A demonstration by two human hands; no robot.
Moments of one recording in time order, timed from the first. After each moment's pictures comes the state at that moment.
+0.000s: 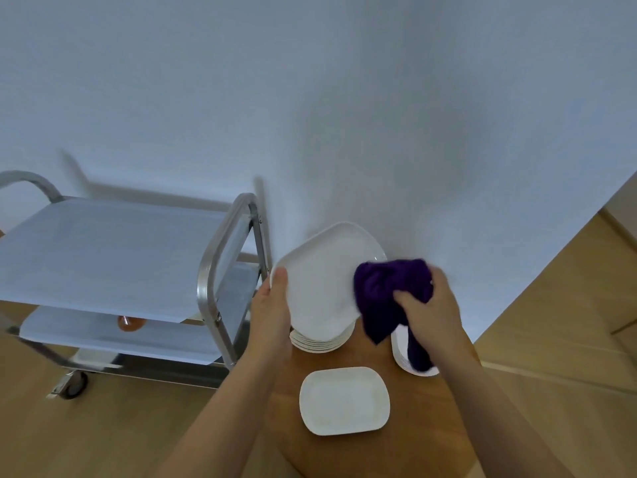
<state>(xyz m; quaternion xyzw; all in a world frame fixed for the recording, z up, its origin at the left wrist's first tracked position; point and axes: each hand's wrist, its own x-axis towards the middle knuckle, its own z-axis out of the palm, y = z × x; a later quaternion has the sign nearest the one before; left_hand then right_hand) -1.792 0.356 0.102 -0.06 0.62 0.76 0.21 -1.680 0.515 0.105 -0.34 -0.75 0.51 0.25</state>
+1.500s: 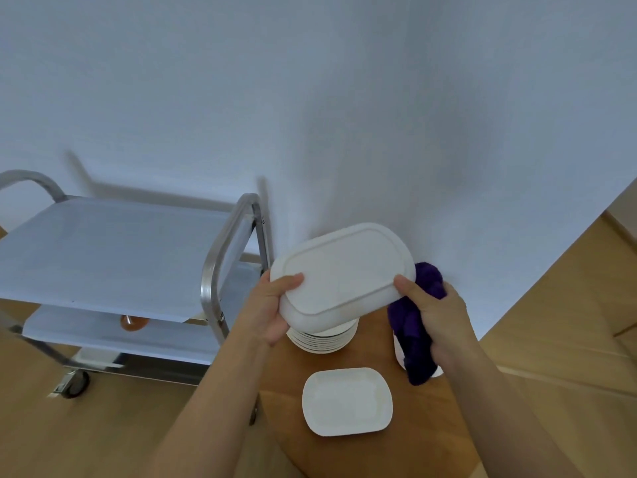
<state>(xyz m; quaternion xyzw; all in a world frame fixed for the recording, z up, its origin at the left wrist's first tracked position) -1.824 0.343 0.103 0.00 0.42 0.83 0.37 -1.682 0.507 0.116 -0.39 -0.55 0.69 0.25</state>
